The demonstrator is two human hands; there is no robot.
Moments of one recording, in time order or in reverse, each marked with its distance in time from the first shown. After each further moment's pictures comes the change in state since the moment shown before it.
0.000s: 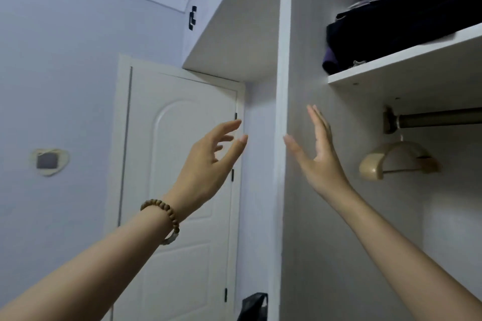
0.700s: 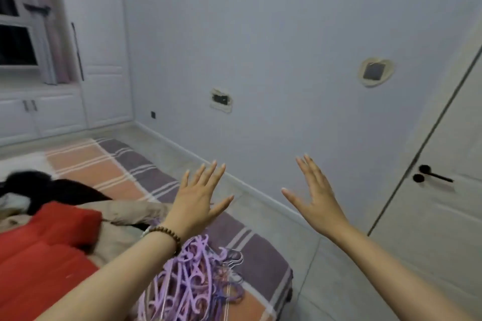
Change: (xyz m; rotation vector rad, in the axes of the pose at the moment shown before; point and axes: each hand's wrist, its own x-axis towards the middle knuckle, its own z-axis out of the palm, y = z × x) left_hand -0.489 -0.163 -0.528 1.309 -0.068 -1.030; right_hand -0.319 -0.255 0.587 0.350 -1.081 -0.214
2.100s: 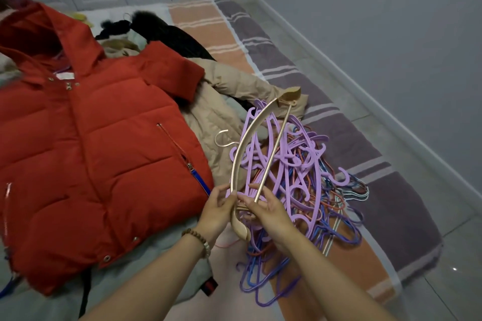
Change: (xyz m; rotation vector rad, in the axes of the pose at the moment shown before) left_hand -0.183 -0.190 0.331 -1.141 0.115 -1.263; right_hand -0.062 0.036 0.520 1.024 -0.912 0.520
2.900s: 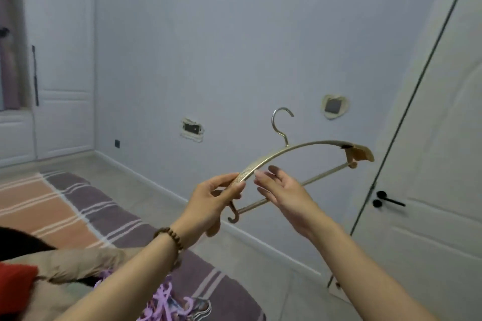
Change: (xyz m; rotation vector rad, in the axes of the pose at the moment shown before) left_hand -0.320 0.412 0.133 0.067 -0.756 0.829; right_hand -0.420 -0.409 -0.085 -0.151 0.716 -0.598
